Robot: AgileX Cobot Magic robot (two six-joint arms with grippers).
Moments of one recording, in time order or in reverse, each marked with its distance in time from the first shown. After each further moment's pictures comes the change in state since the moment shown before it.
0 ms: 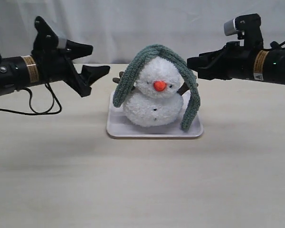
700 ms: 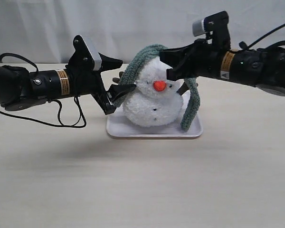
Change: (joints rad) left arm -0.127 0.101 -0.039 -0.068 -0.012 0.199; right arm 0.167 0.063 -0.046 0.231 -0.031 -0.233
